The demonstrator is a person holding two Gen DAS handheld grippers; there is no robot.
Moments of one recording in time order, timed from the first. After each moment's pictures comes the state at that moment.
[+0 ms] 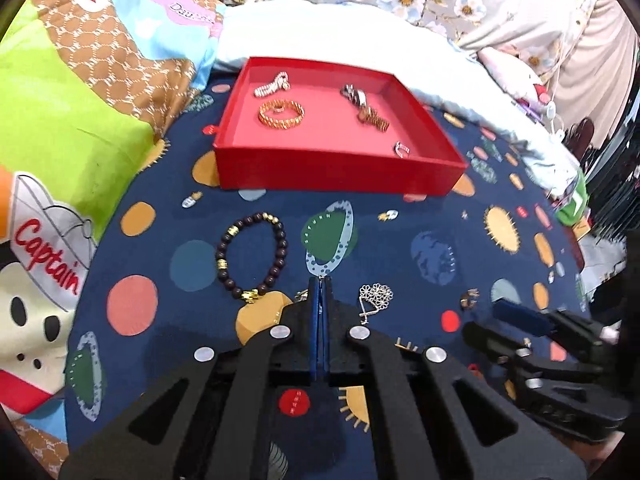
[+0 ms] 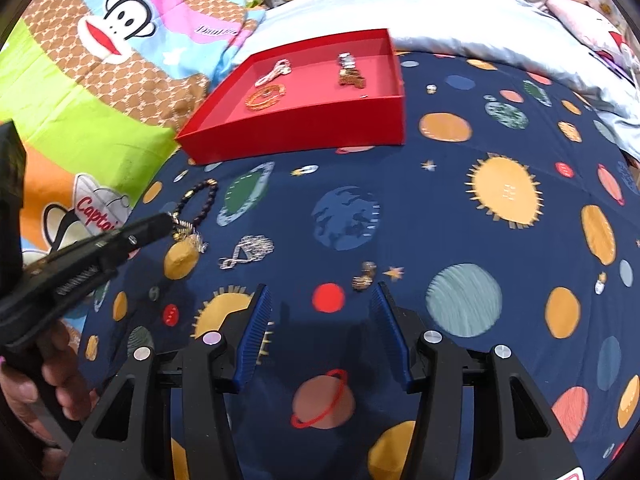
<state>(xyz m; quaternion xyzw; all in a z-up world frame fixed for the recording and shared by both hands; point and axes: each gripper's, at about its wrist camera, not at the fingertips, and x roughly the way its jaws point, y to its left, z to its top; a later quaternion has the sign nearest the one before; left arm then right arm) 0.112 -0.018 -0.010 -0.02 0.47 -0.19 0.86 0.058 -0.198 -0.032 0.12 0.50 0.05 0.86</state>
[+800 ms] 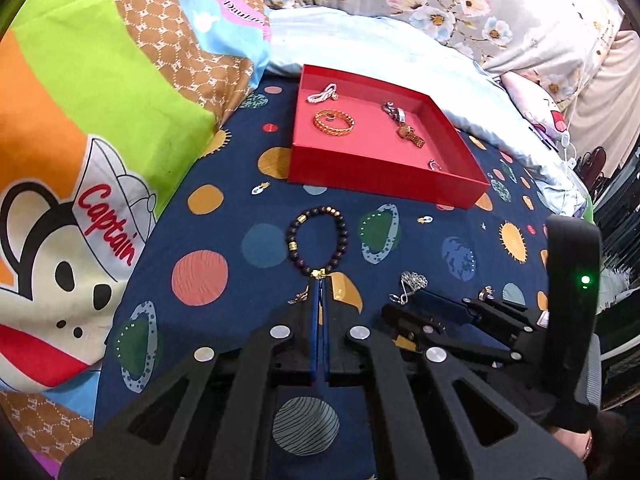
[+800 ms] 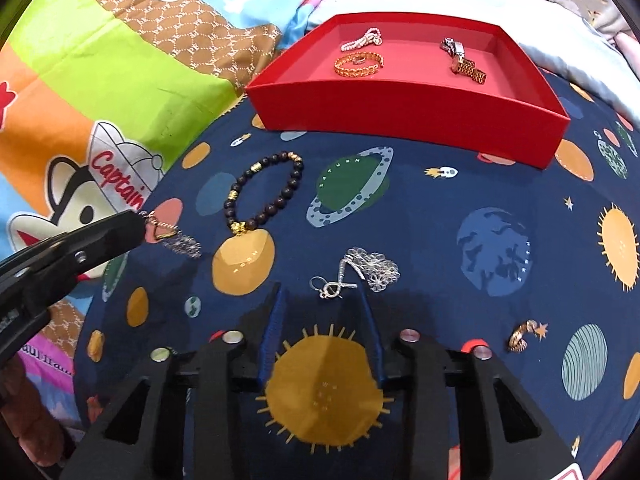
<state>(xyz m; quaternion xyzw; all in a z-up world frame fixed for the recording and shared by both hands) 0.098 0.035 -0.001 -0.05 0.47 -0.15 0.87 0.105 -0.119 -0.057 0.06 0.51 0.11 0.85</state>
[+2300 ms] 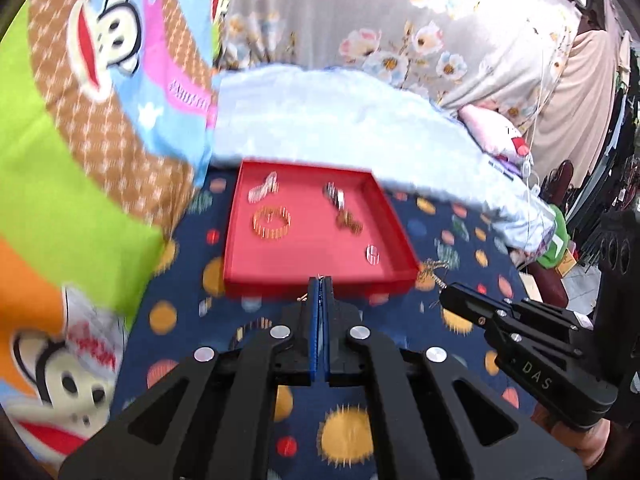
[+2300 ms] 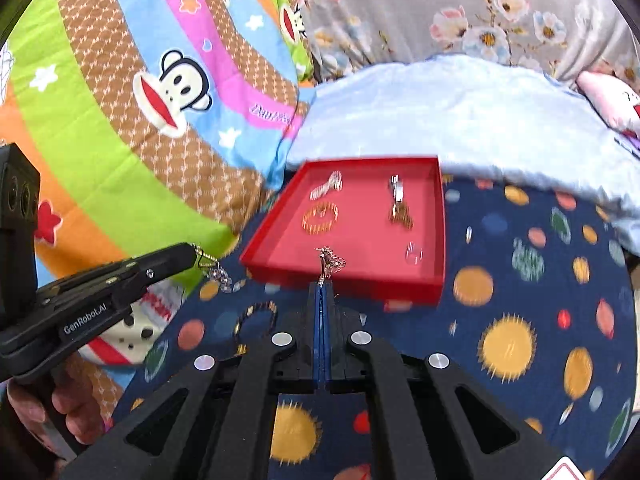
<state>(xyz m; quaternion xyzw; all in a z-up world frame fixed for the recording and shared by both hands) 0.137 -0.017 0.088 -0.04 0.37 -0.21 0.90 0.106 -0.196 0.073 0.09 0.38 0.09 0.92</state>
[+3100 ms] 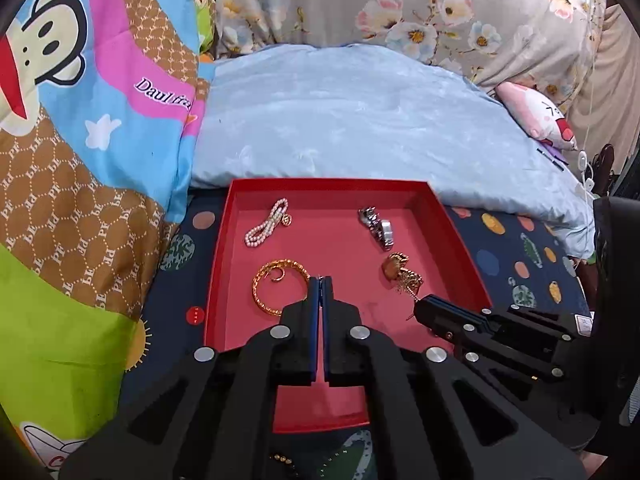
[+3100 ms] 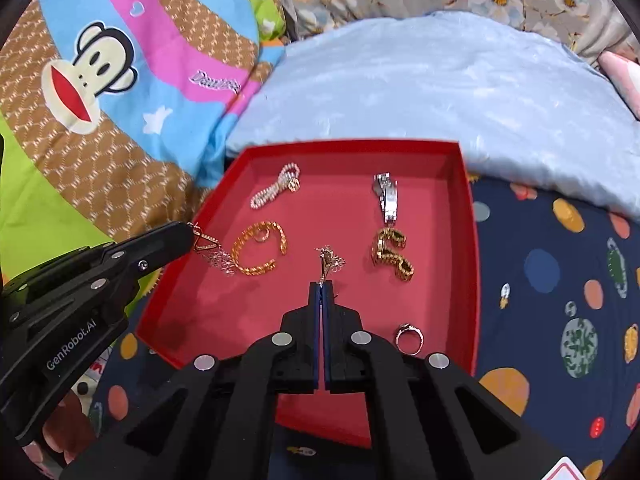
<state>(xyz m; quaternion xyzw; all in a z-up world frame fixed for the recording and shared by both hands) 0.279 -0.069 0.027 0.01 0.41 -0.17 0.90 0.262 -0.208 -0.007 0.09 0.45 0.08 0.88</state>
